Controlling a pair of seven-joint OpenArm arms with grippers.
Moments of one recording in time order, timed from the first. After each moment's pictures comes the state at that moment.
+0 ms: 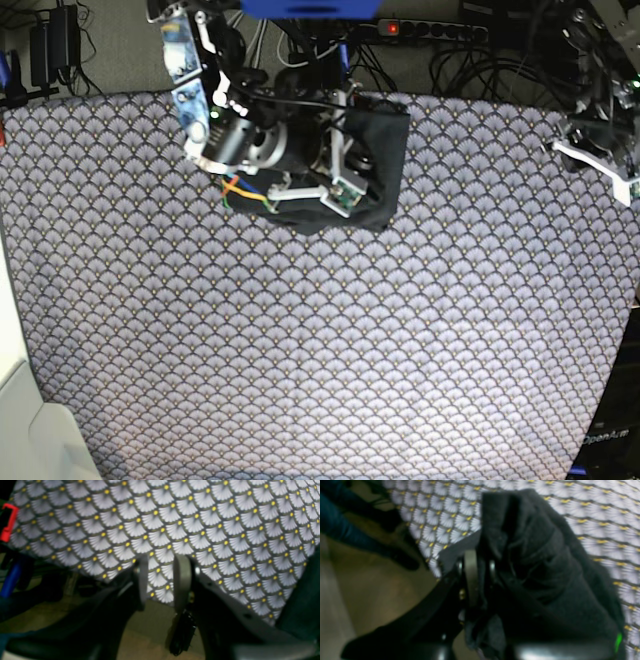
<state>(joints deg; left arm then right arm) 17.5 -8.4 -40.3 115.1 -23.9 -12.6 69.0 -8.9 -3.3 -17.4 108.9 15.2 39.7 -64.6</state>
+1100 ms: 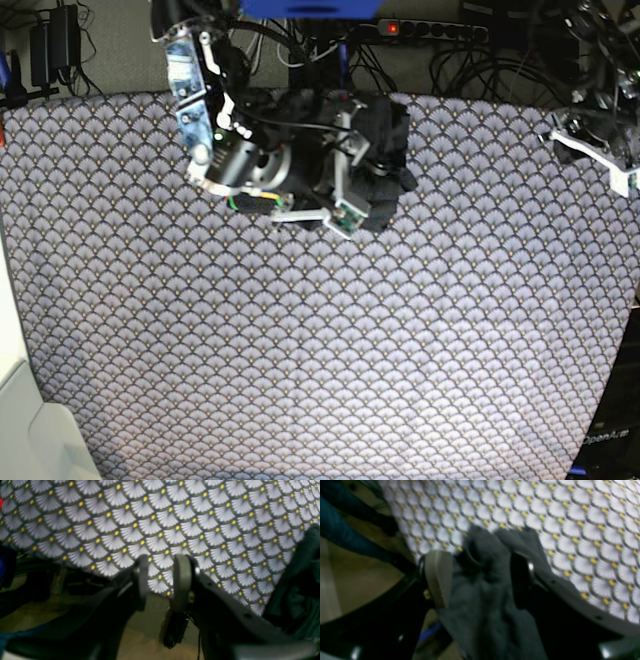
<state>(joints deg) 20.0 -9.5 -40.5 115.1 -29.6 -12.6 69.3 -4.8 -3.5 -17.1 107.1 15.2 39.7 -64.4</state>
